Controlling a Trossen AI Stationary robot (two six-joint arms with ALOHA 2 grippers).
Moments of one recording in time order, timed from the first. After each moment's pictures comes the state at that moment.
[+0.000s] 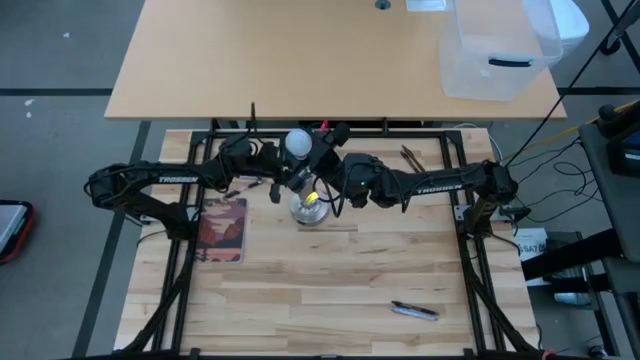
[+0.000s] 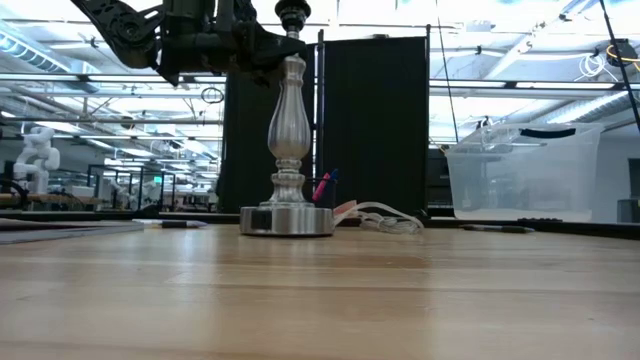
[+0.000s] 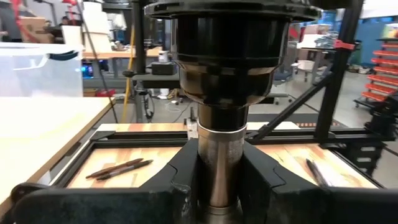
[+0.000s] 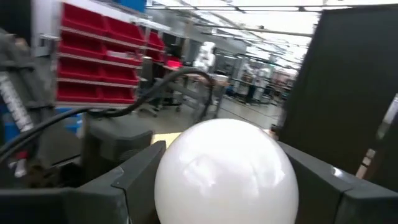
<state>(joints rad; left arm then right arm) 0.43 1.39 0.66 0.68 0.57 0.00 0.05 1.79 1.62 0.35 0.76 -0.30</state>
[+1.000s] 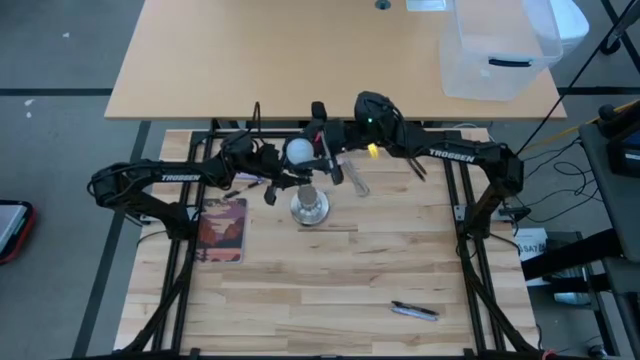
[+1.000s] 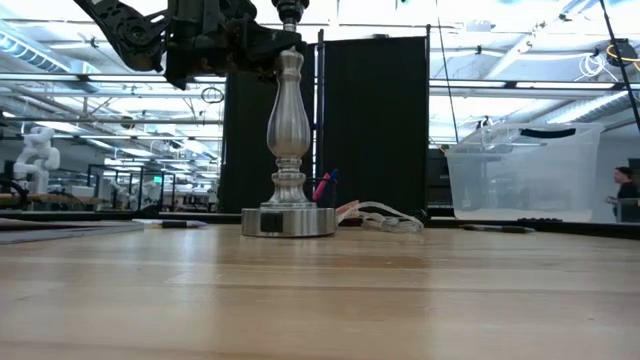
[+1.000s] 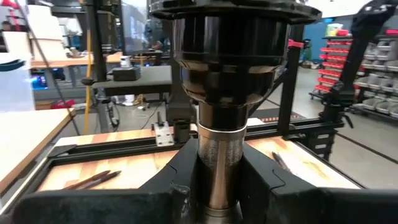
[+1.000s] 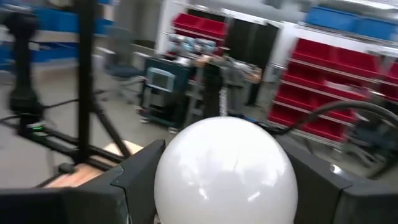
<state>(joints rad) 0.44 1.39 0.66 0.69 0.79 0.02 -0.30 1.69 1.62 0.07 -0.56 -0.24</state>
